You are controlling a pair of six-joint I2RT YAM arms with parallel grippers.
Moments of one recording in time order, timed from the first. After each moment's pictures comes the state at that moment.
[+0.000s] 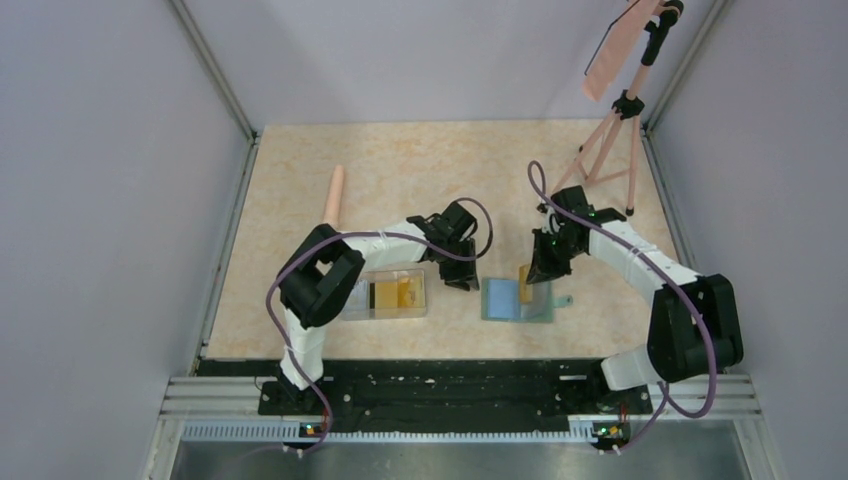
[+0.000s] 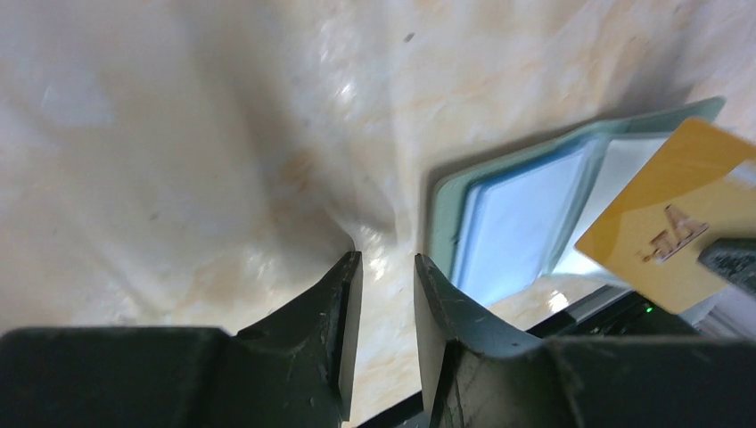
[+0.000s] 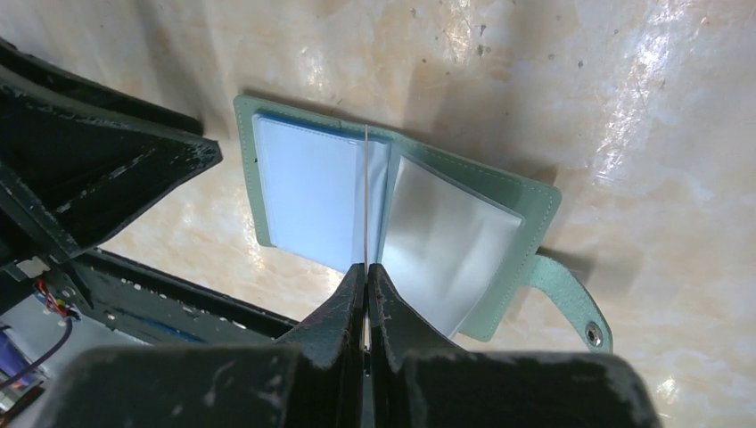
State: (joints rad) left arm -0.80 2.00 1.34 -0.42 0.25 -0.81; right arm 0.26 1.43 0.94 -0.76 -0.30 0.32
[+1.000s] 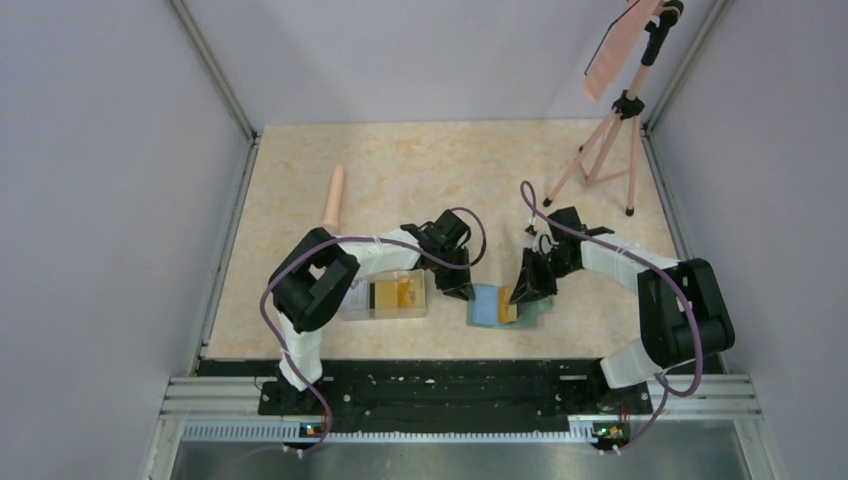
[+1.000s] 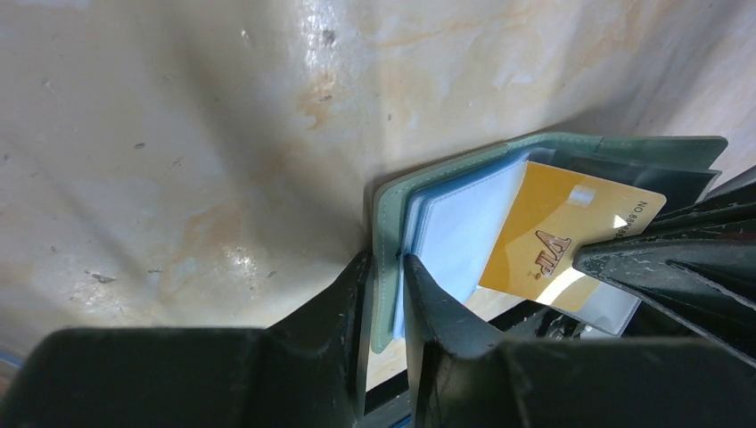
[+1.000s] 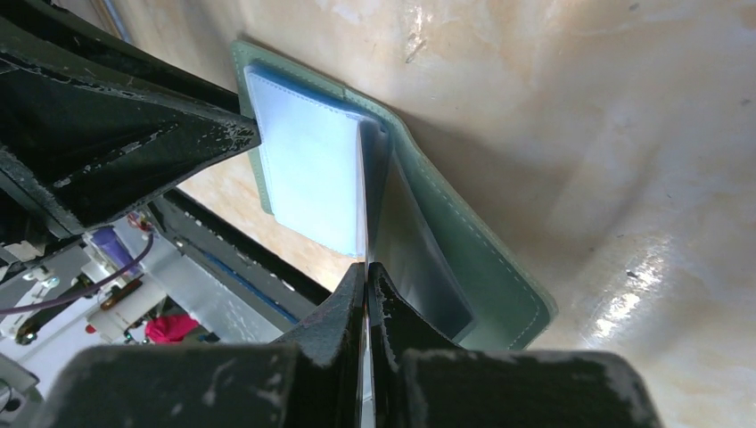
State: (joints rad) left arm -0.81 1.93 1.21 -0.38 0.31 -0.87; right arm 0.26 1.51 0.77 -0.59 -0.58 0.34
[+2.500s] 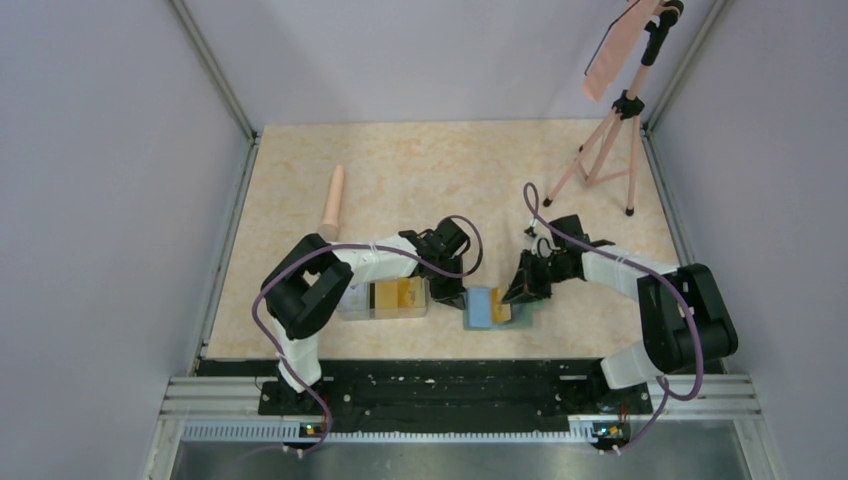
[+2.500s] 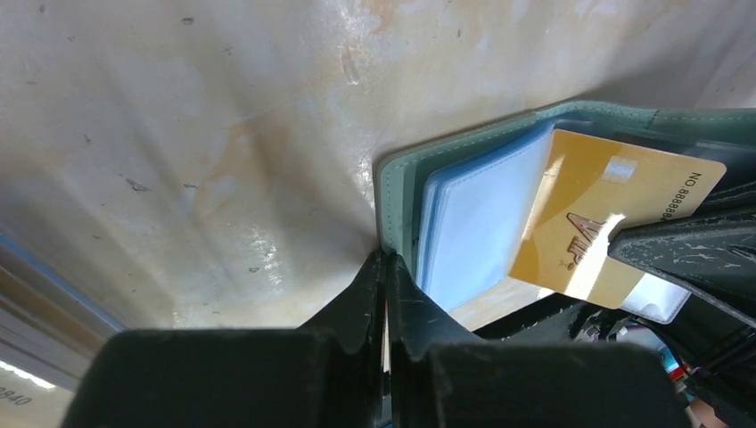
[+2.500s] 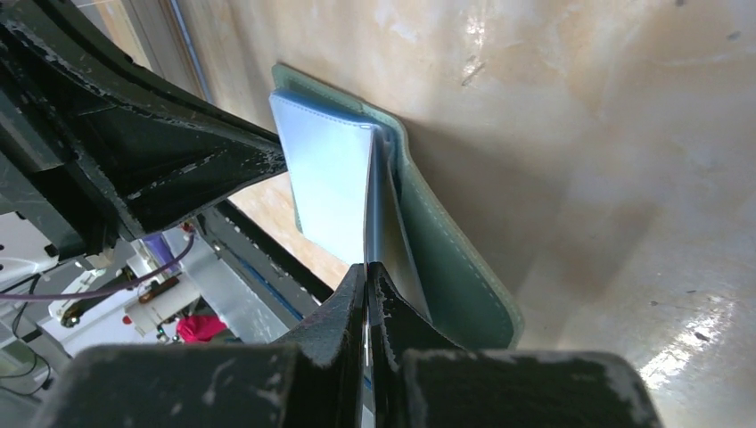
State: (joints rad) left arm -0.84 1.87 1.15 -0.44 0.24 -0.89; right arm 0.26 1.48 0.66 -0.38 -0.69 0.43
